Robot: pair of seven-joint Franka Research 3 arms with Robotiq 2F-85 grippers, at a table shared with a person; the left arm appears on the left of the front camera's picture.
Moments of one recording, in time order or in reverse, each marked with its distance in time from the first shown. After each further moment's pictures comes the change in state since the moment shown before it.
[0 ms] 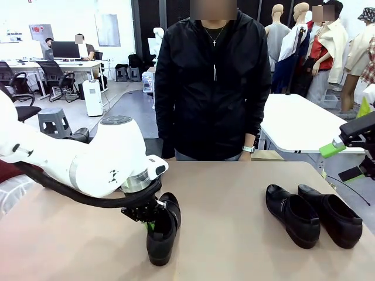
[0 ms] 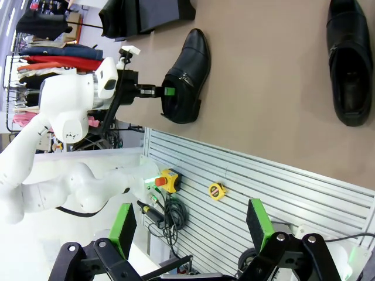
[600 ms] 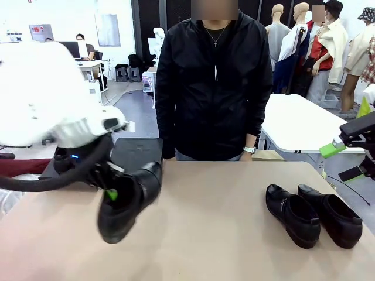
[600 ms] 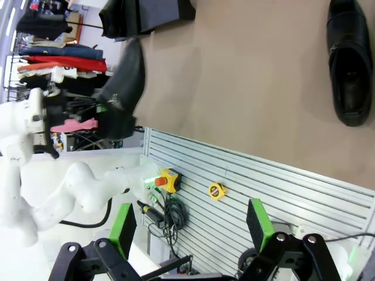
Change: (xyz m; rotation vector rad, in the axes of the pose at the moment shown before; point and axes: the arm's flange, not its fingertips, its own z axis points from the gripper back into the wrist) left arm -0.057 0.058 0.175 -0.035 -0.056 -0.231; right arm 0.000 0.000 0.000 0.000 0.000 0.000
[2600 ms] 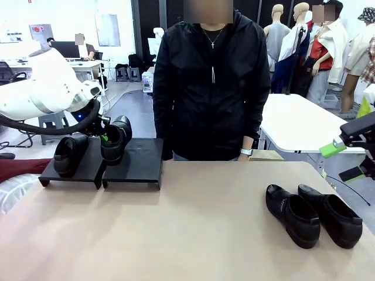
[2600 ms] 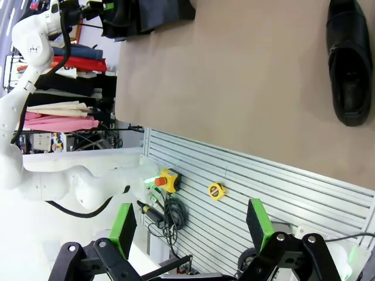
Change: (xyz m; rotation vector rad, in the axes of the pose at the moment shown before) left arm 0.242 0.231 -0.053 -0.012 -0.234 0.324; right arm 0.000 0.000 0.000 -0.001 0.000 0.001
